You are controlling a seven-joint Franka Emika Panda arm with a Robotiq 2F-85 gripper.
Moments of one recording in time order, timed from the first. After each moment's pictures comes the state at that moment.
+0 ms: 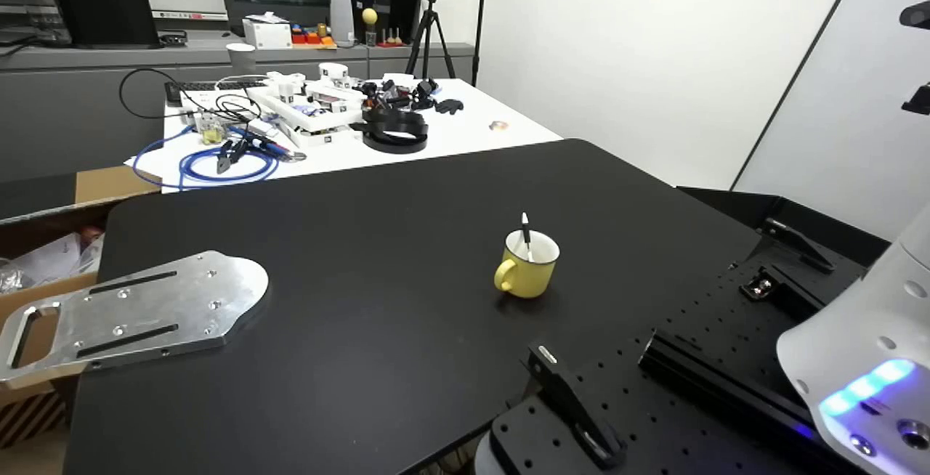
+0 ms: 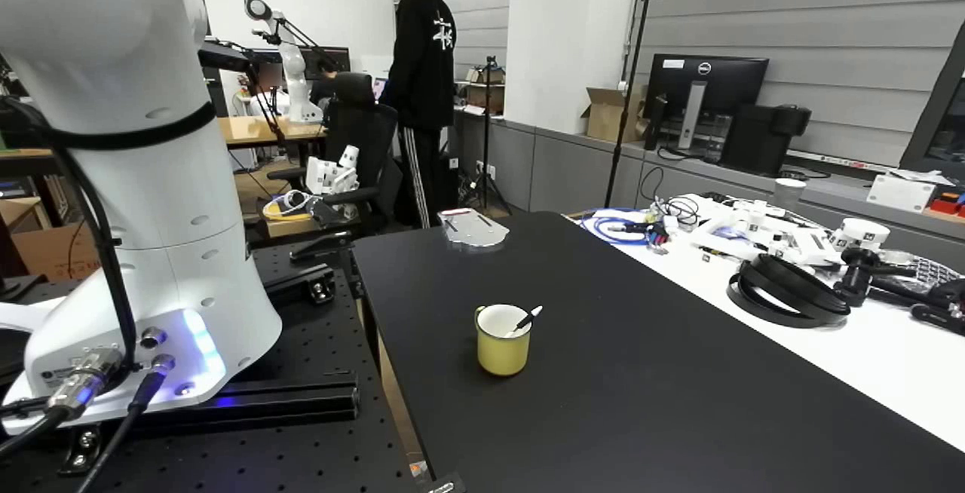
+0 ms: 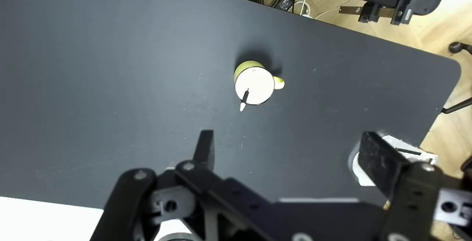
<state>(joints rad) -0.02 -0.88 -0.23 -2.59 -0.06 1.77 -0.38</state>
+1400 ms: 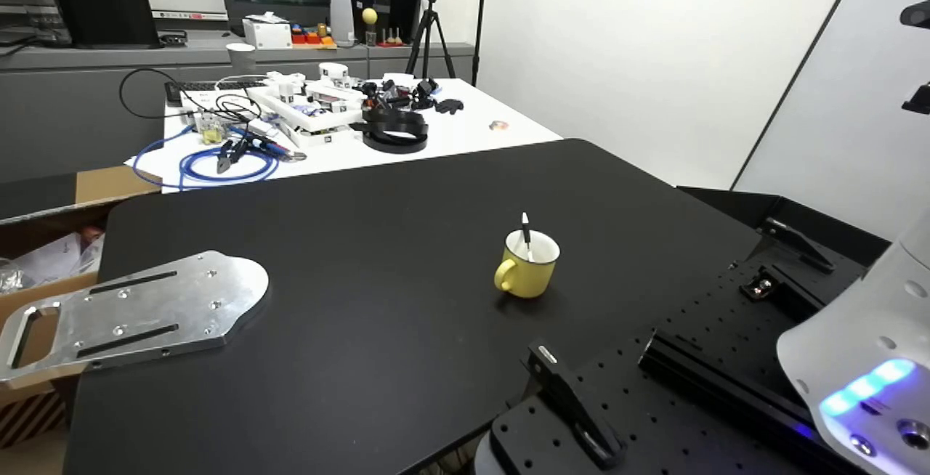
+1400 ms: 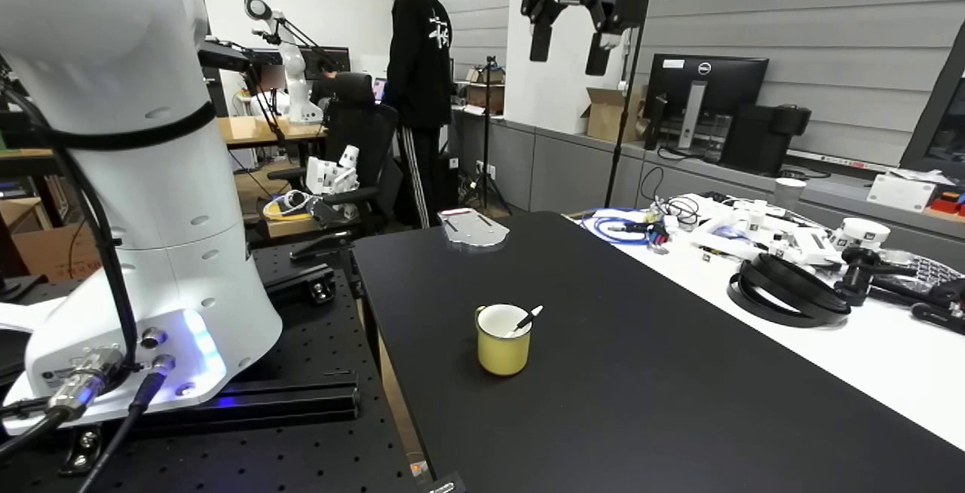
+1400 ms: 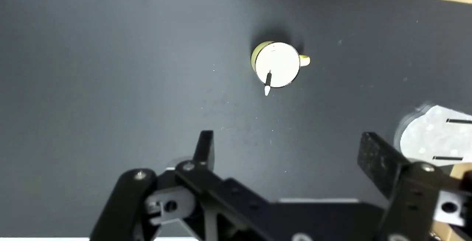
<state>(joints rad) -0.02 -0.45 -0.23 -2.45 0.01 1.98 -0.29</state>
